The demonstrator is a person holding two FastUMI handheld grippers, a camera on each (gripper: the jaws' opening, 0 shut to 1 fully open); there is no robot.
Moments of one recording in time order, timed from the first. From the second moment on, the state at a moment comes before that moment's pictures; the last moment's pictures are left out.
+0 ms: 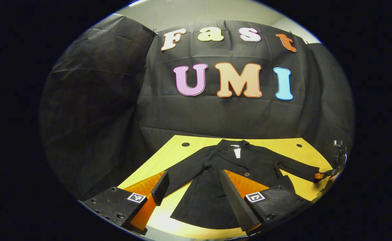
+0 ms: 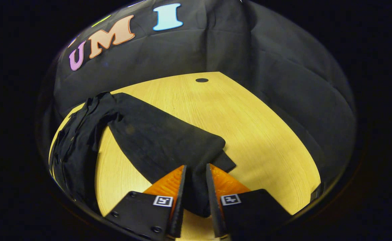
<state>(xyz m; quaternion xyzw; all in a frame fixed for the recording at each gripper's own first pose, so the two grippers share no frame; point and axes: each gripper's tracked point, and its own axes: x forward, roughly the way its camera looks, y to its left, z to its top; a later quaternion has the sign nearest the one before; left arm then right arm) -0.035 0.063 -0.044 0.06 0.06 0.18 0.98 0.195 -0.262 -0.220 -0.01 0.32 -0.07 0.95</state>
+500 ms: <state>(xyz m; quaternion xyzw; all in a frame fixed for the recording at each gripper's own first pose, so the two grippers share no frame) -0.044 0.054 -0.053 0.06 0.07 0.19 0.98 0.193 -0.255 -0.218 0.00 0.33 -0.07 0.94</state>
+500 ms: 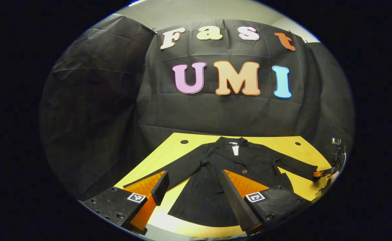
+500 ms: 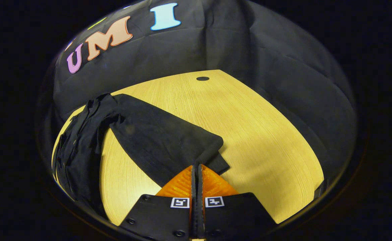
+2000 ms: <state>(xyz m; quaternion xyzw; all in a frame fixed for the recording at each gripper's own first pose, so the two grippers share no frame) -0.046 0.118 -0.059 0.05 0.09 0.17 0.98 0.244 -0.167 -0.099 0.02 0.27 -0.07 0.96</state>
